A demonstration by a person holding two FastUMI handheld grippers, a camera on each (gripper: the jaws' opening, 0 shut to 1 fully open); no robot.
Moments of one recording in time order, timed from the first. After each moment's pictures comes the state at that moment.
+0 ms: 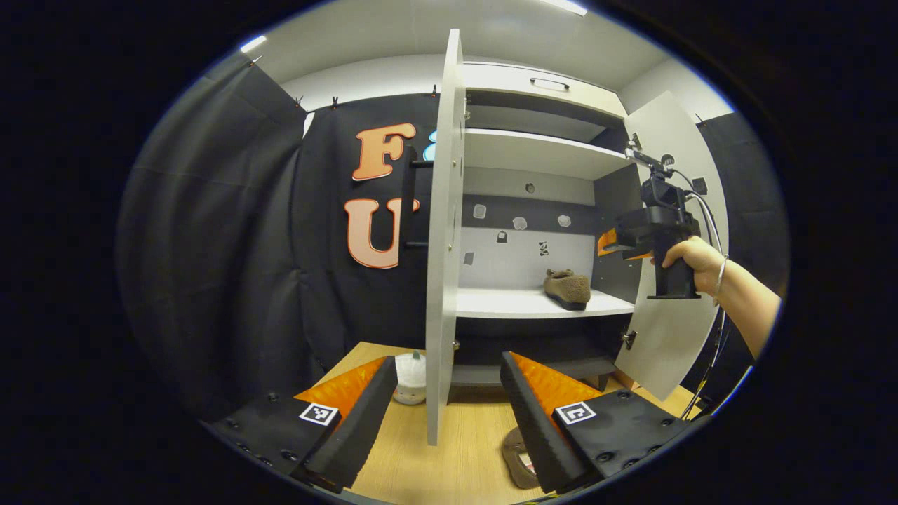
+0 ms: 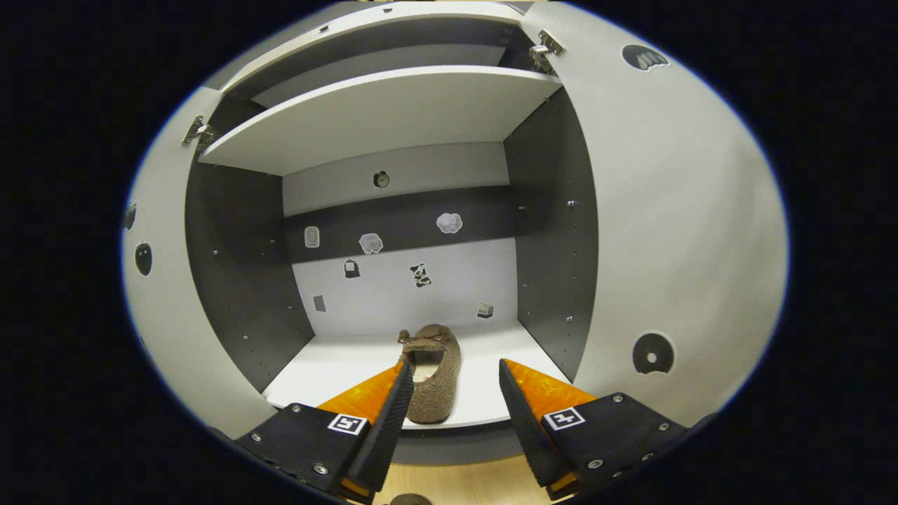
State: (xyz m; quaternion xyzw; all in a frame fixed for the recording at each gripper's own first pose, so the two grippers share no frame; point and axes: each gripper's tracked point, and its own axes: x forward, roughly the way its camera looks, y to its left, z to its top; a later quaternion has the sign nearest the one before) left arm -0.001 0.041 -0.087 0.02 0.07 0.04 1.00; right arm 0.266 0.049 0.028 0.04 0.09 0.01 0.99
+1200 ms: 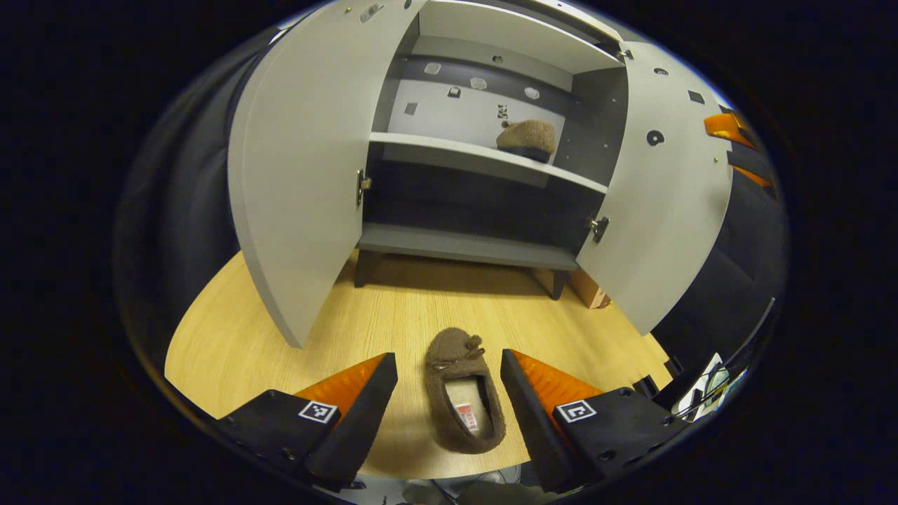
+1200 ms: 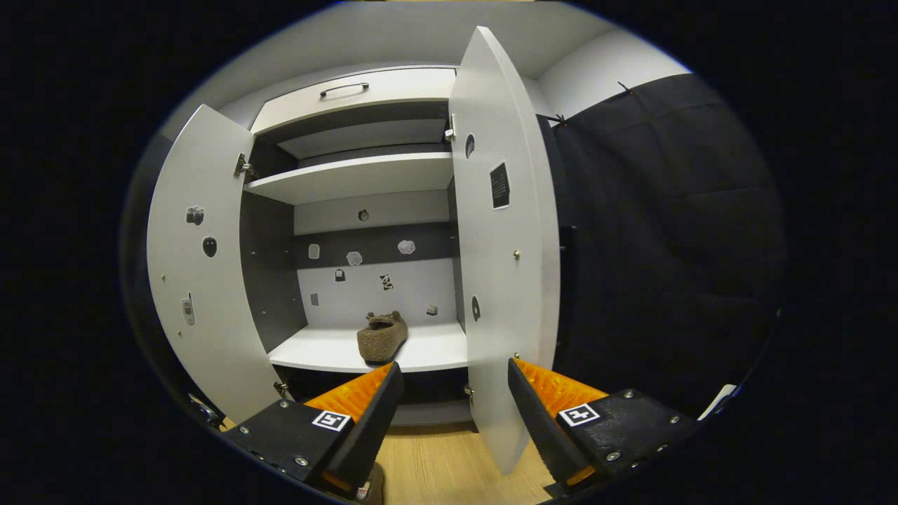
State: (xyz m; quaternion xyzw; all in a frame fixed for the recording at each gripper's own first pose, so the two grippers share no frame) left arm 0.015 -0.051 -0.321 -0.05 0.33 -0.05 0.94; right arm 0.073 -0.067 0.033 0.03 0.03 -0.03 1.00
